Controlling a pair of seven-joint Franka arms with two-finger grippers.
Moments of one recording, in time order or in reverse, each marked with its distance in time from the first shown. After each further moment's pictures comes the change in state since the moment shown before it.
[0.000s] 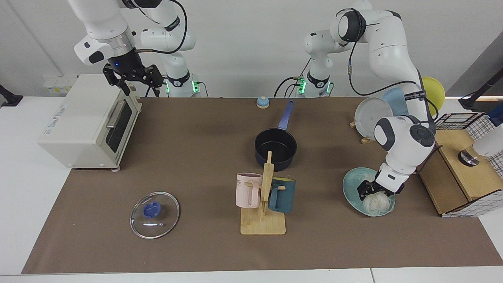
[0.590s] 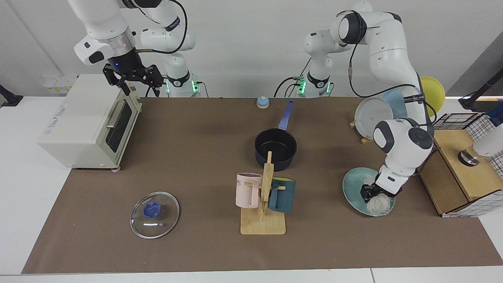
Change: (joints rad) left arm 0.003 0.010 0.003 -0.004 0.001 0.026 0.000; right arm 0.000 0.000 0.000 0.000 0.000 0.000 0.000
